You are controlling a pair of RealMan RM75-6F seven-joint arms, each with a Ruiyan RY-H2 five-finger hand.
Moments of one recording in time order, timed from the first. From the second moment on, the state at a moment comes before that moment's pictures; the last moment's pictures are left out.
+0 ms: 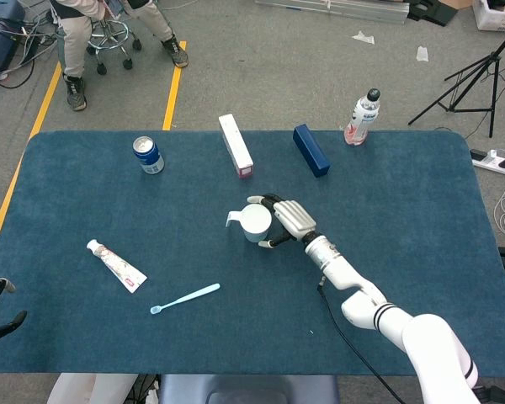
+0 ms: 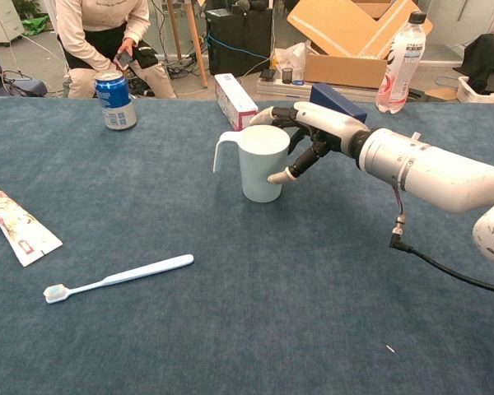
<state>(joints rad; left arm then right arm) -0.01 -1.12 -0.08 -1.70 1.42 1.61 0.42 0.94 -1.91 0.15 -0.62 -1.52 0.87 0.78</state>
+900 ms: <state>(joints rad) -0.01 -1.12 -0.07 -1.70 1.43 1.61 0.43 0.94 -1.98 0.15 -0.55 -1.51 0.94 0.87</state>
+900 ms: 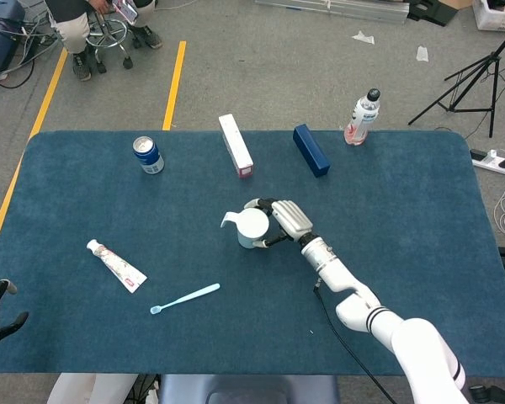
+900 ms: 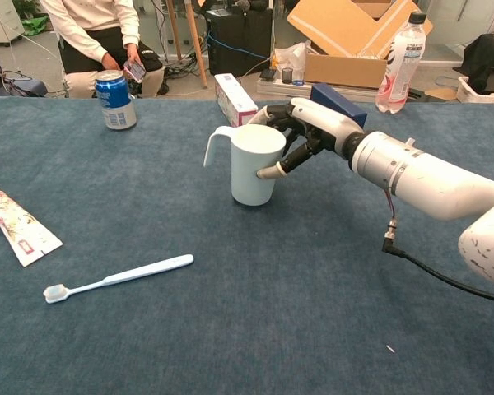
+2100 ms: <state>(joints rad) 0.02 -1.11 -0.07 -1.72 1.44 1.64 0.43 1.03 -2.09 0.12 -0.48 -1.54 0.94 0.91</state>
